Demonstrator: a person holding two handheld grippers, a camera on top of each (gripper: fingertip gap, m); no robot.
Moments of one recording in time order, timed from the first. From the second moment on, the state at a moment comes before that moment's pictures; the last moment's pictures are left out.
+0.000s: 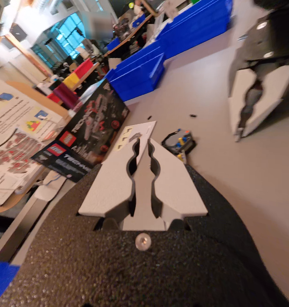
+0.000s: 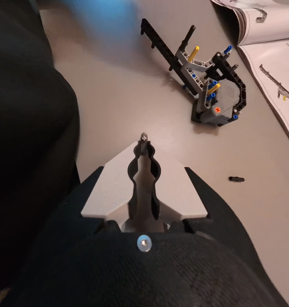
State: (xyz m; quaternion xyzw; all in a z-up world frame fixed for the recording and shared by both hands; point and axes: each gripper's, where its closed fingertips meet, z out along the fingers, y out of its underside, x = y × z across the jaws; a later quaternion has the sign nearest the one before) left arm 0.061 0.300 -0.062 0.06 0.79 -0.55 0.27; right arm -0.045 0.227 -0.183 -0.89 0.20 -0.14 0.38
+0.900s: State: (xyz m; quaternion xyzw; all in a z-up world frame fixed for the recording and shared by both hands) left arm 0.004 0.246 -0.068 0.17 0.80 -0.54 0.20; right arm -0.002 0.258 -0.068 -0.66 0.28 -0.02 0.70
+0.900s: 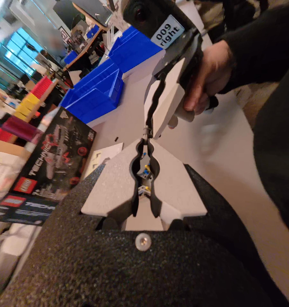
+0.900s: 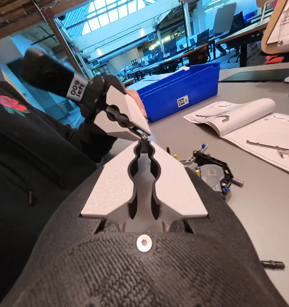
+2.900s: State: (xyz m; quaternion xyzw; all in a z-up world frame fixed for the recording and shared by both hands) left arm 0.028 0.219 -0.081 -0.07 0.84 -0.51 0.18; right arm 0.041 0.221 -0.077 -0.78 0.09 -0.55 0.29
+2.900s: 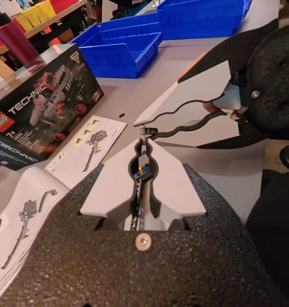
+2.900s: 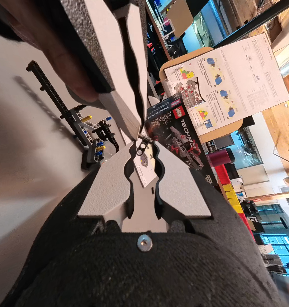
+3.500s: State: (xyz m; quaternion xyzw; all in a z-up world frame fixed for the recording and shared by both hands) left arm 0.029 0.216 -0.083 -0.05 0.83 -0.52 0.17; right arm 0.045 0.217 -0.081 -0.77 0.15 -0.52 0.35
